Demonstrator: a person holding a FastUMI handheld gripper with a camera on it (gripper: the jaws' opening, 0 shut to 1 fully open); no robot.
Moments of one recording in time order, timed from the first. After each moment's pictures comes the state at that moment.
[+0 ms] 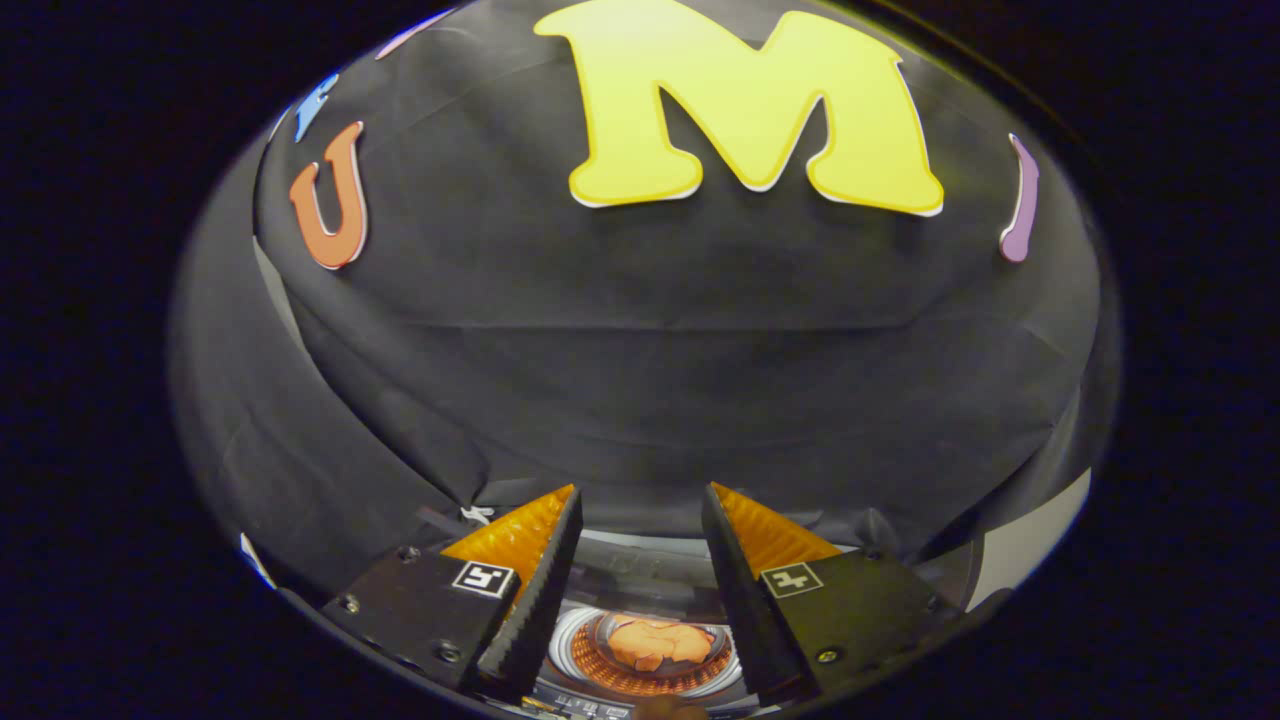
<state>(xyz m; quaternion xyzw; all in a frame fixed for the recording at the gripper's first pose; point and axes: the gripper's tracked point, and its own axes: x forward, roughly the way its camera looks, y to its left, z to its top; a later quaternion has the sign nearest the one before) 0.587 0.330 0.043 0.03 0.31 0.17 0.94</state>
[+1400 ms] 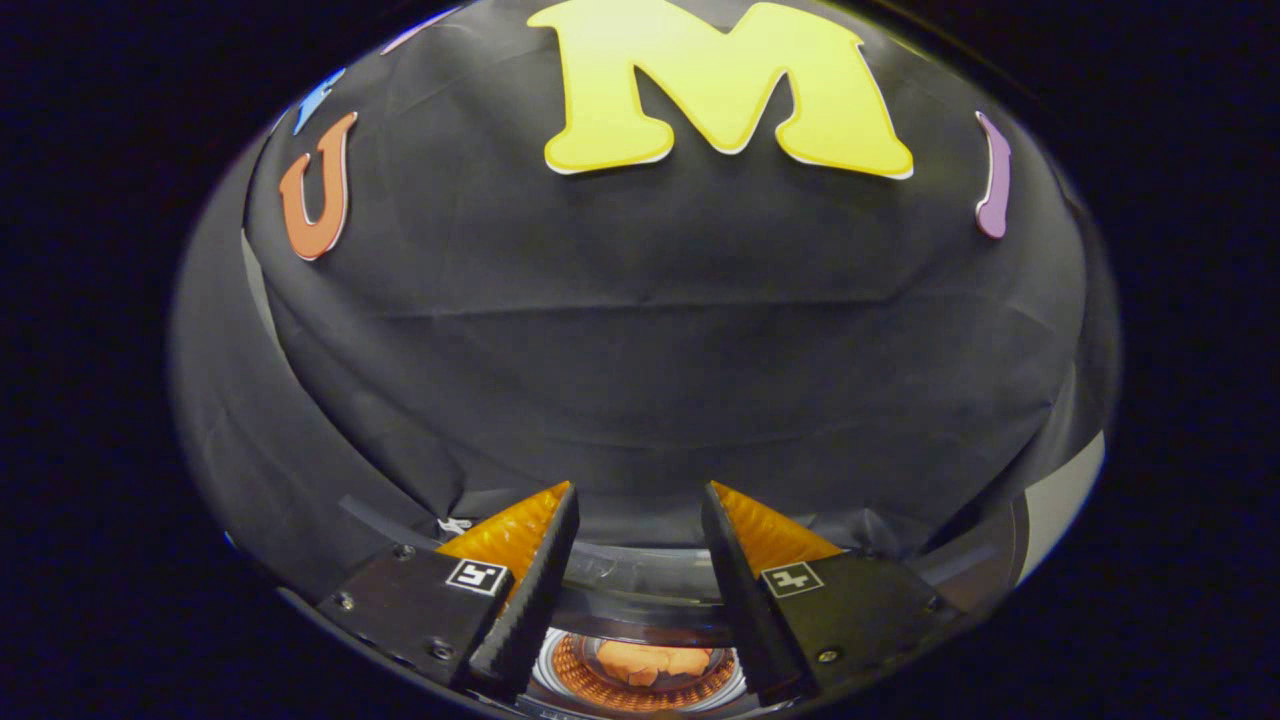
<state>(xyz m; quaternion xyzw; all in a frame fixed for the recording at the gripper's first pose) 0.578 0.328 -0.002 0.03 0.27 0.15 0.95</state>
